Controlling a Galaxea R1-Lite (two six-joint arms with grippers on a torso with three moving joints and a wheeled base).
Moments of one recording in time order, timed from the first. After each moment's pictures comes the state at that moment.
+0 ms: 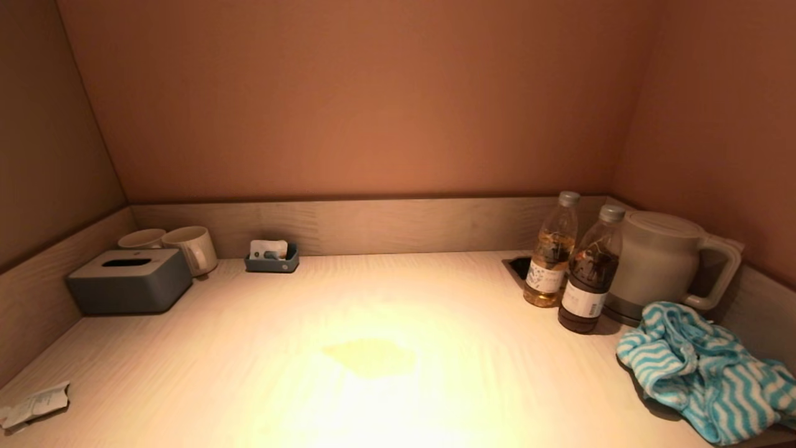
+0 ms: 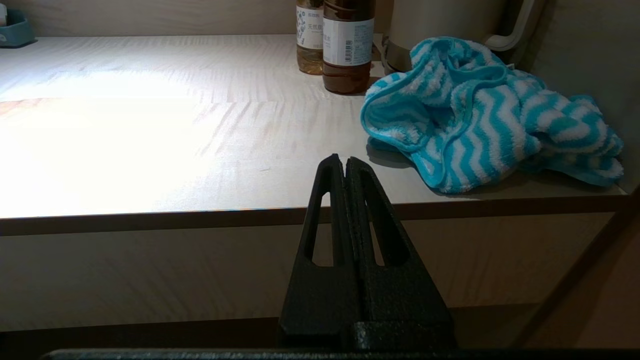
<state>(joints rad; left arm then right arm) 0.00 0.00 0.00 0.02 -0.01 -0.01 0.00 0.00 0.00 0.01 0.00 -0.01</state>
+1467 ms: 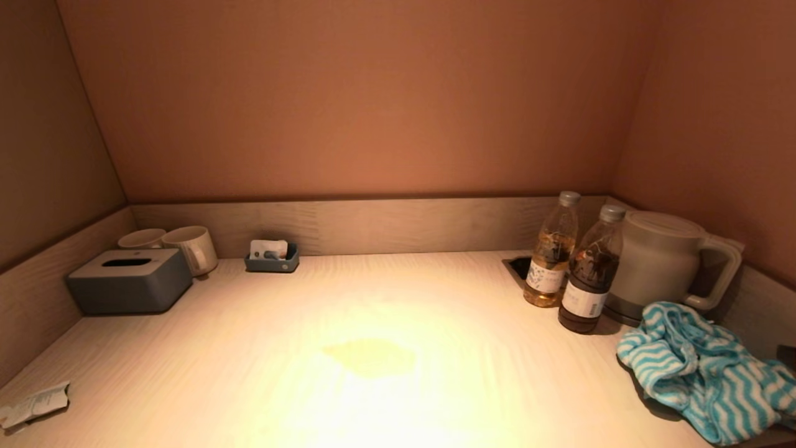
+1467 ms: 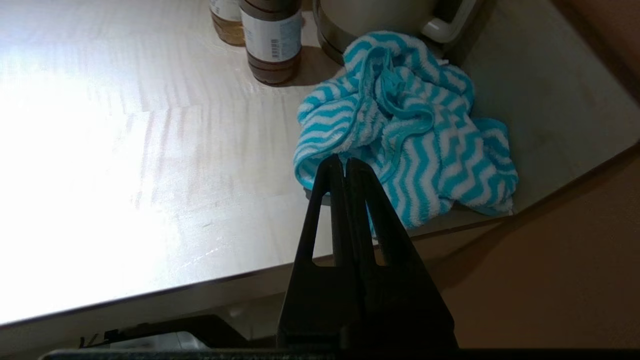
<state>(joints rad) 0.00 0.00 0.00 0.02 -0.01 -0.01 -0.04 0.87 -0.68 0.26 -0.17 -0.02</state>
